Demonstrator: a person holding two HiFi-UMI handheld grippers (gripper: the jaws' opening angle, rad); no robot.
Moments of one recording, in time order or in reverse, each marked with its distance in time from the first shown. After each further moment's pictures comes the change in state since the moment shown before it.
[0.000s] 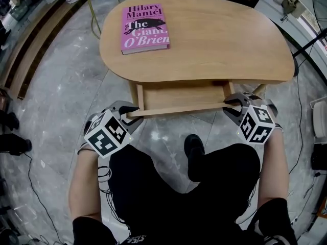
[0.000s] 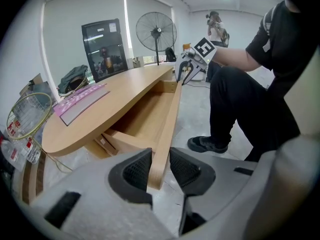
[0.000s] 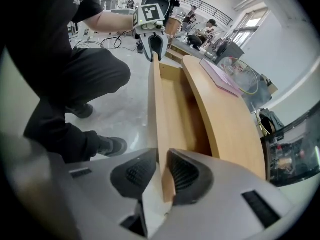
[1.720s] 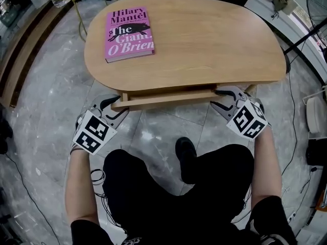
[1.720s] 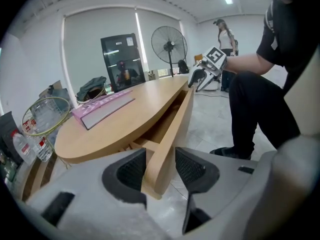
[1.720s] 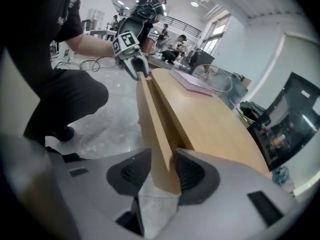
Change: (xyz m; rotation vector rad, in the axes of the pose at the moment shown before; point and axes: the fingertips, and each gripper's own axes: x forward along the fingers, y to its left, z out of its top) left arm 0.007 0.068 0.015 -0.021 -0.161 0.185; right arm 0.002 -0.051 -0.008 0.219 -0.177 -0.161
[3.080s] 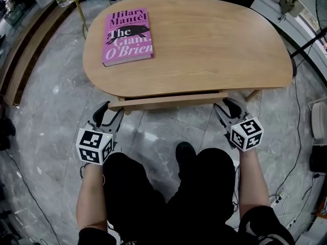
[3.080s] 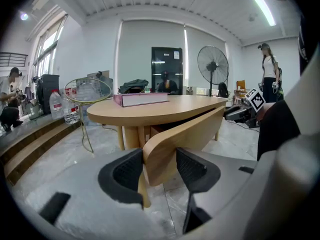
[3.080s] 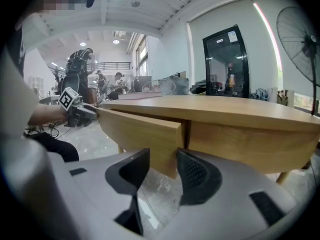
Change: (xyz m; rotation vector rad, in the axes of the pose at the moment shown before) left arm -0.004 0.025 -0.022 -0.419 -0.173 0.303; right arm 0.022 -0.012 -0.063 0.782 -0.345 -0.213
